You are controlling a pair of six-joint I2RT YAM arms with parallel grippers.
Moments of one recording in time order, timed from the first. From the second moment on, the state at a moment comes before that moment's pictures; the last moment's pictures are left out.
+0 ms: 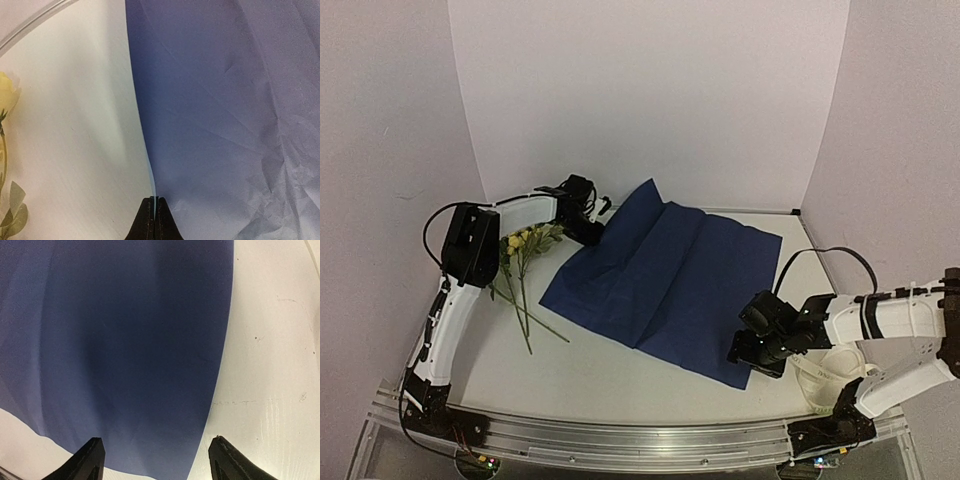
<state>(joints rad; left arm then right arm) -0.46 2.51 2.17 -0.63 0.13 0.08 0.86 1.32 0.58 -0.49 0.12 1.14</state>
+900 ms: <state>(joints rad) -0.36 2.52 2.17 -0.79 0.57 0.27 0.65 1.53 0.97 -0.57 0.21 0.93</state>
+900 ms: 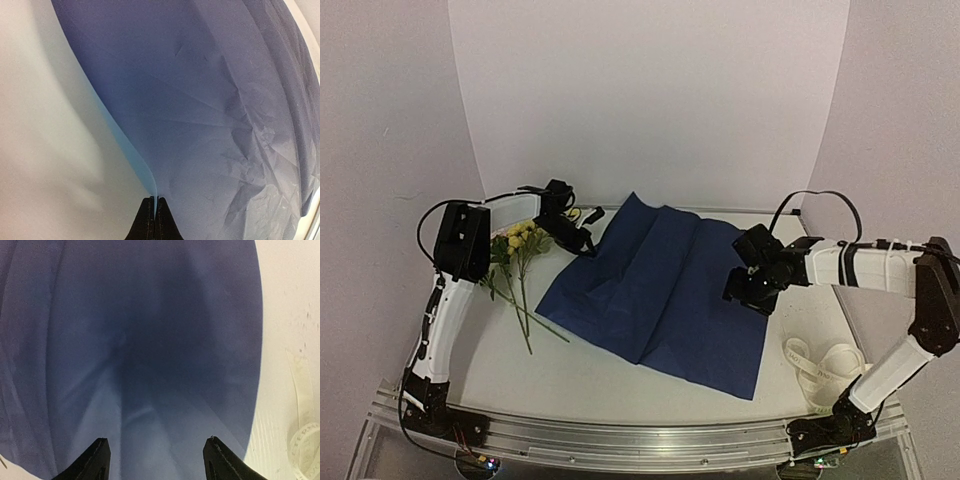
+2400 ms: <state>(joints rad) -0.42 2.63 2.40 -0.51 0.50 0.35 0.61 1.76 0.95 -0.39 0.19 1.03</state>
